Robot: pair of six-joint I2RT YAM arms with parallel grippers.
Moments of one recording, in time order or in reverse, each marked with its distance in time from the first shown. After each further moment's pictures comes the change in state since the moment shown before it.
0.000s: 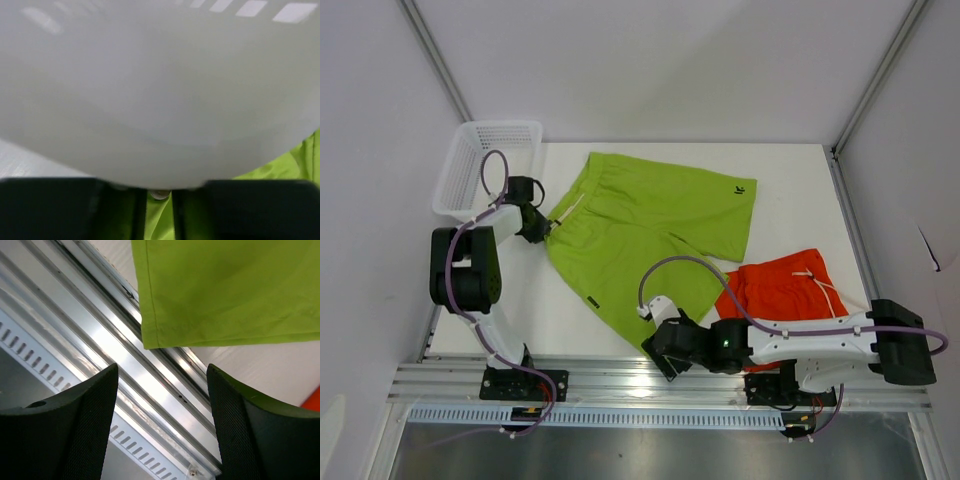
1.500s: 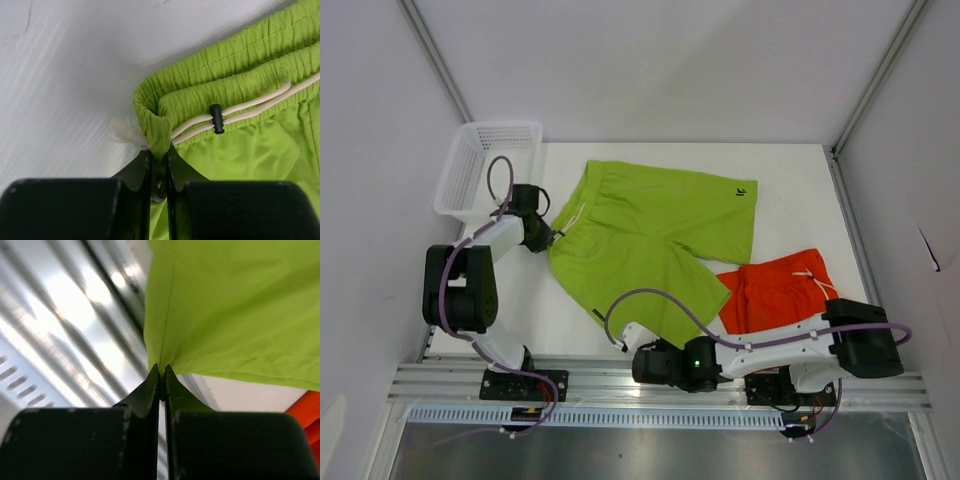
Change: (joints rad) left arm -0.058 -0.128 -0.092 -0.045 -0.027 0.044; right arm 0.117 0.263 0.076 0.023 0.119 -0.198
